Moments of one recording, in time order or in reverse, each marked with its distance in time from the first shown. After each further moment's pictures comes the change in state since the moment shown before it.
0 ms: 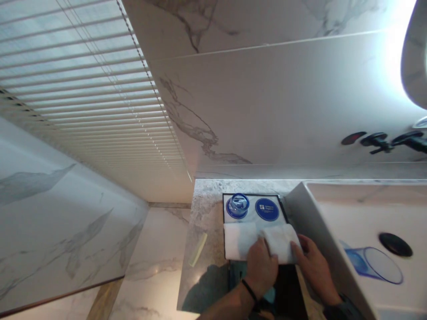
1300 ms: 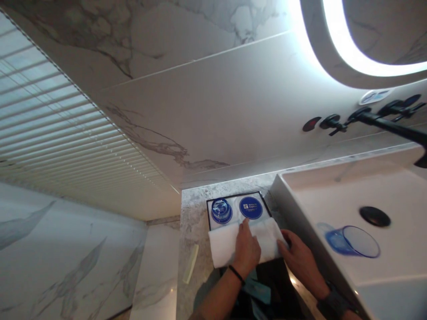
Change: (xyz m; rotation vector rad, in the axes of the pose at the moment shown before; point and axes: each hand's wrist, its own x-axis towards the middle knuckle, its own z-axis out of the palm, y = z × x) left_hand 0.034 0.027 -0.011 0.182 0.023 0.146; right_hand -0.003 0.004 -0.003 0.123 -0.051 -0.102
